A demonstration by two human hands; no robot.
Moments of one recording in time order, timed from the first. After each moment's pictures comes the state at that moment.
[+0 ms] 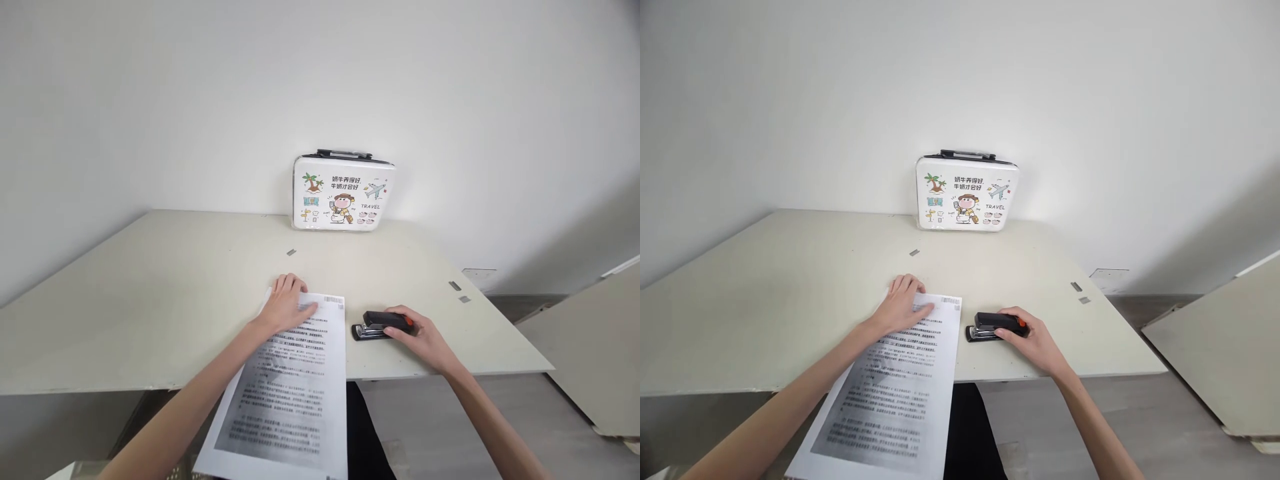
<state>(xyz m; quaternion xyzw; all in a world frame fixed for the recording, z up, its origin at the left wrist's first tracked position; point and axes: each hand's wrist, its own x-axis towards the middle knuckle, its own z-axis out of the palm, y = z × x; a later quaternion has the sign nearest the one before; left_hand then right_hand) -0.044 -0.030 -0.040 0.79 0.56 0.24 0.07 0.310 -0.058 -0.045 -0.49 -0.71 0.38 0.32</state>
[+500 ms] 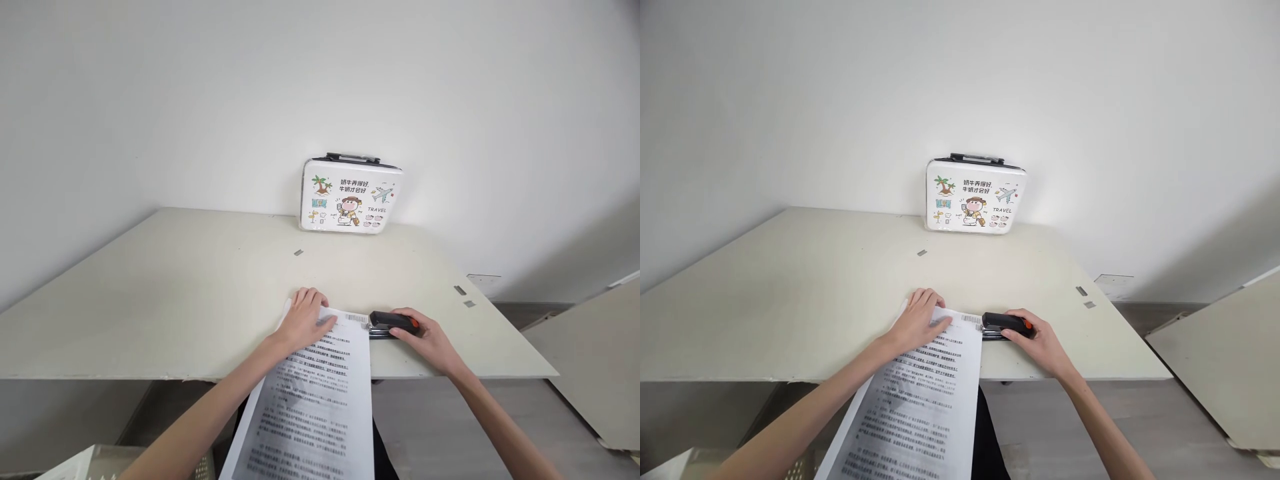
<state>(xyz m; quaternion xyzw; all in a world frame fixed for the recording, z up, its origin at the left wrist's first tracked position) -0.012 -0.066 -0.042 0.80 0.53 0.26 0.12 0.308 -0.062 -0.046 -0.50 -0.72 0.36 0.32</state>
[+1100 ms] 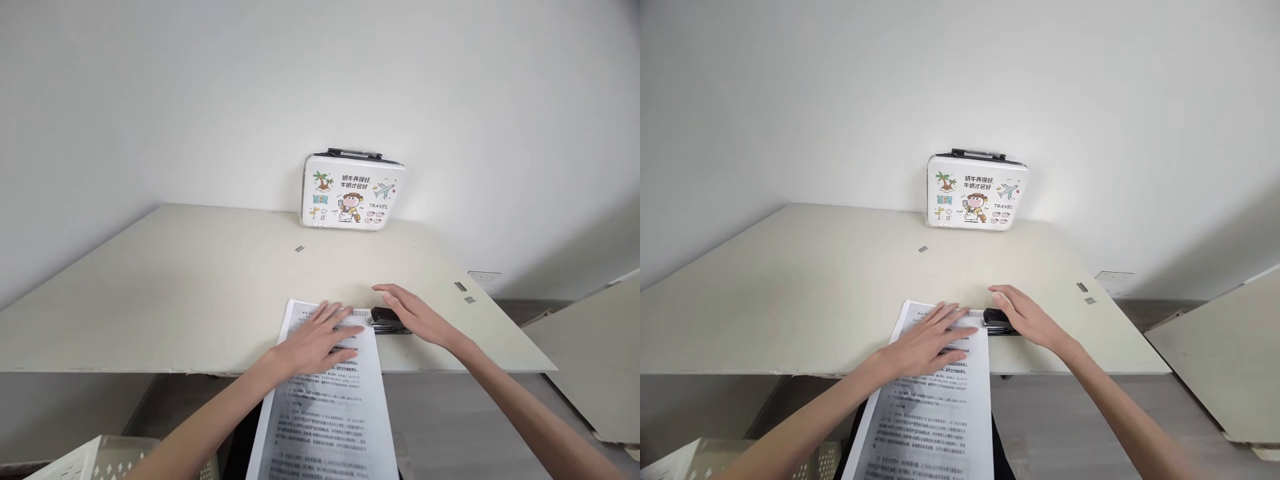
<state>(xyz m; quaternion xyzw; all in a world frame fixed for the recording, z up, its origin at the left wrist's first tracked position) -0.005 -0.105 -0.032 0.91 0.35 0.17 0.11 0.278 -0.044 0.009 -0.50 -0.79 0.30 0.20</state>
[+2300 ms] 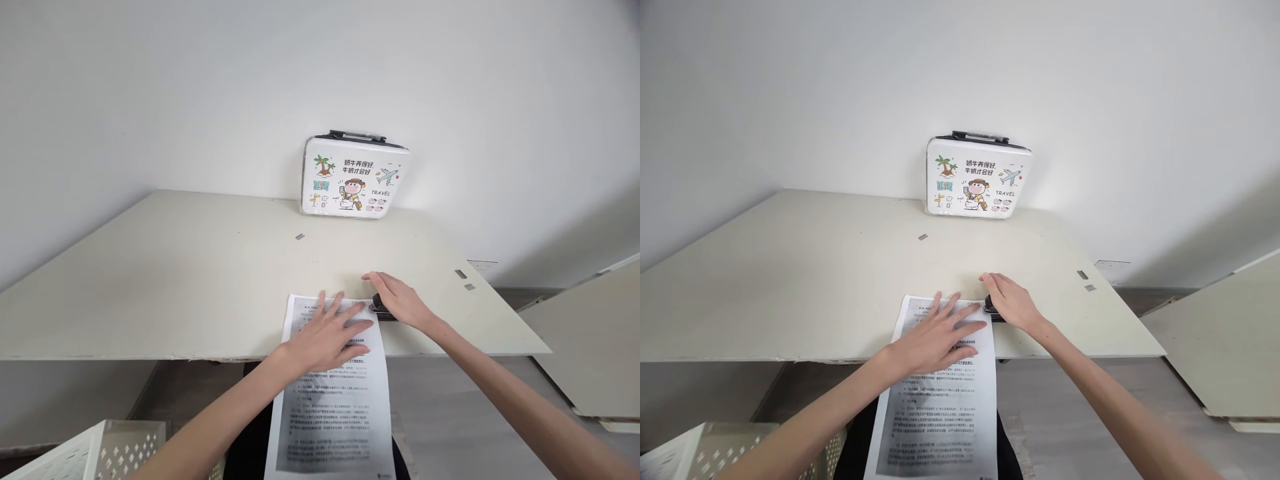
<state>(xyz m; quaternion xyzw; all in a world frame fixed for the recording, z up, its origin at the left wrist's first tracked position) 0.017 -0.117 -0.028 0.91 0.37 0.15 0.11 0.239 -0.039 0.005 -0.57 -0.77 0.23 0.16</state>
